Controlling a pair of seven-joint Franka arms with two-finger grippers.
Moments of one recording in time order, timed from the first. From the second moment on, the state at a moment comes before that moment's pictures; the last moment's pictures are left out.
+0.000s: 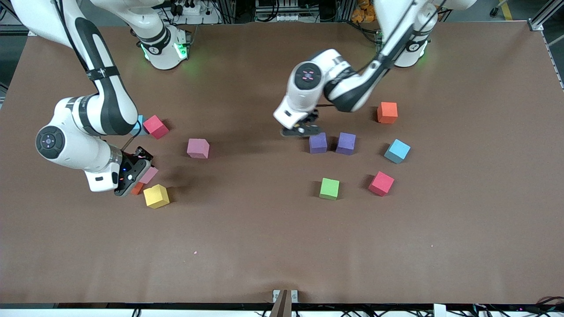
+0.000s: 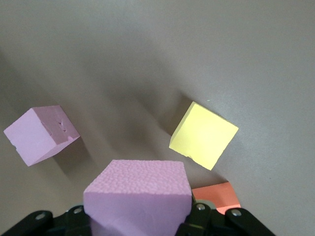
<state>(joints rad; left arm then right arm) -0.49 0.51 -0.46 -1.84 0.06 2.26 -0.98 0.07 0.33 0.00 -1.92 0.12 2.15 -0.91</state>
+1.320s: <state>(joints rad) -0.72 0.74 -0.45 -1.67 0.24 2.26 -1.17 0.07 0.33 0.00 -1.92 0.11 2.15 -0.91</state>
